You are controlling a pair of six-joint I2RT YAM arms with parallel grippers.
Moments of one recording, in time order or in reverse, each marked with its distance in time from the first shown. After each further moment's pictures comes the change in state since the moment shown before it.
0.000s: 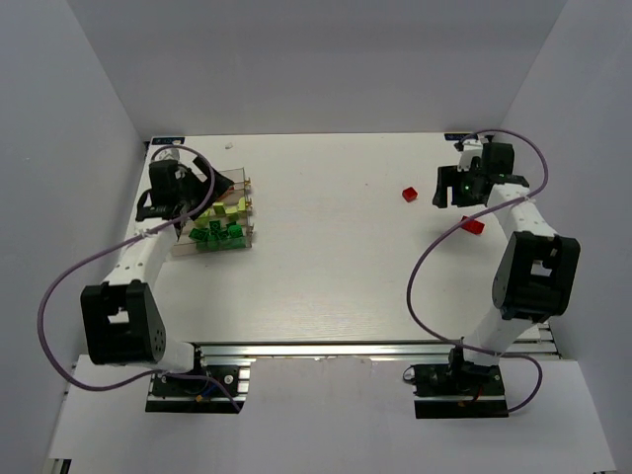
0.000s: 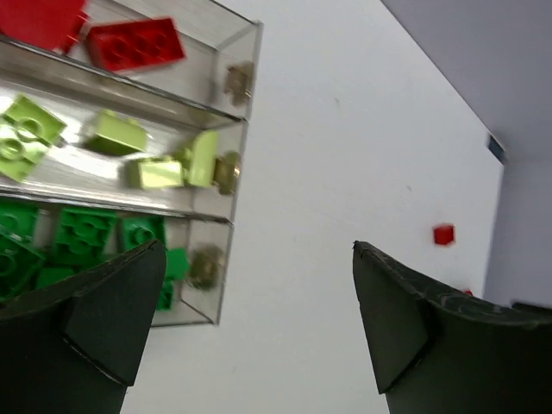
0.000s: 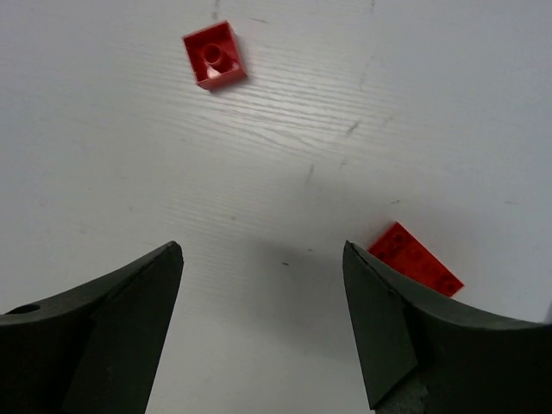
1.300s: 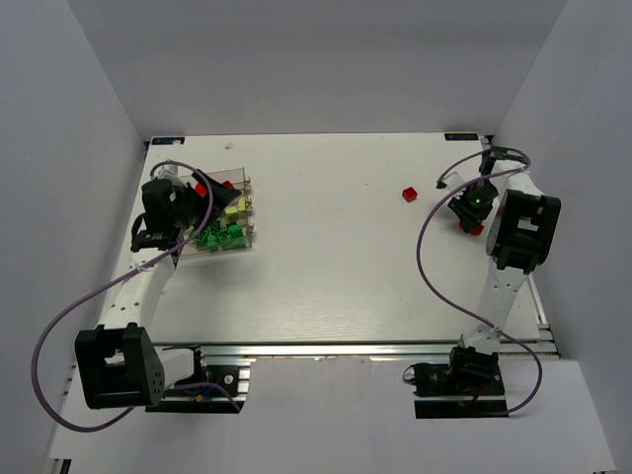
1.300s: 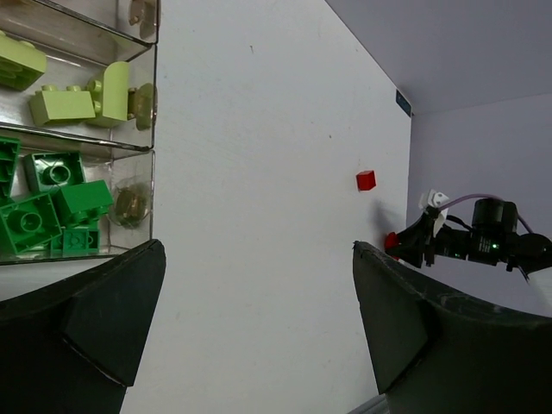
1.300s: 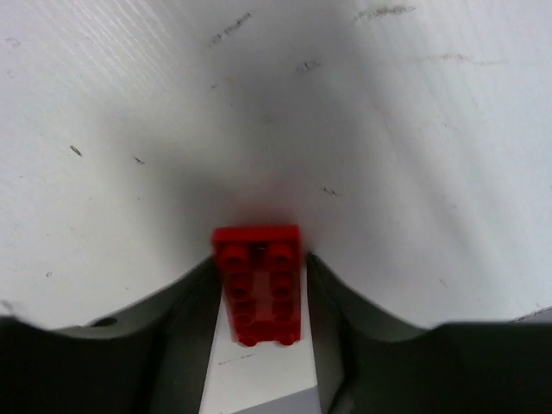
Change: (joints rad) left arm -0.003 -0.248 -0.208 0.089 0.183 -0.106; right arm -0.115 0.542 0.504 -0.605 0.131 -1.005
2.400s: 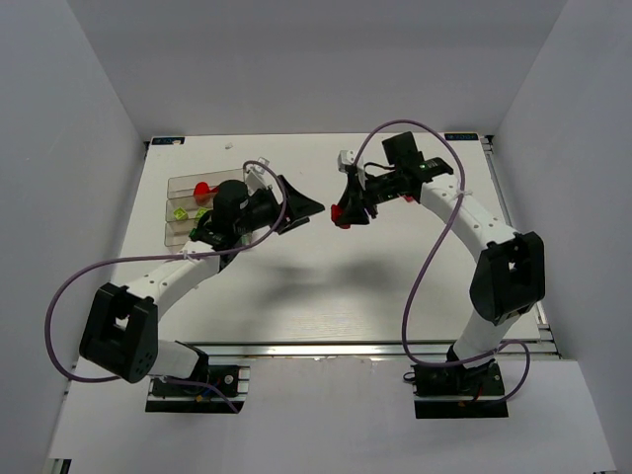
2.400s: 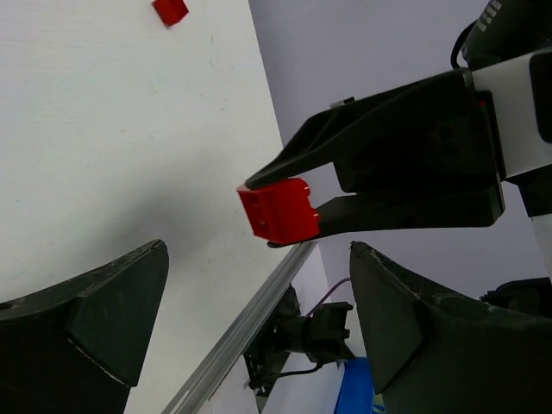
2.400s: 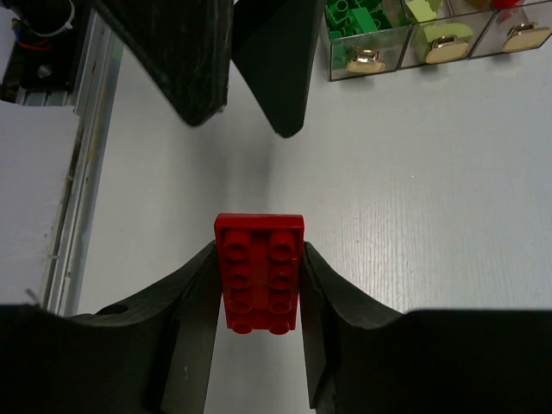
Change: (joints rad) left arm -0.476 0.172 0.003 0.374 0.143 -0.222; right arm 0.622 -0.494 -0.255 0.292 -0.875 0.397
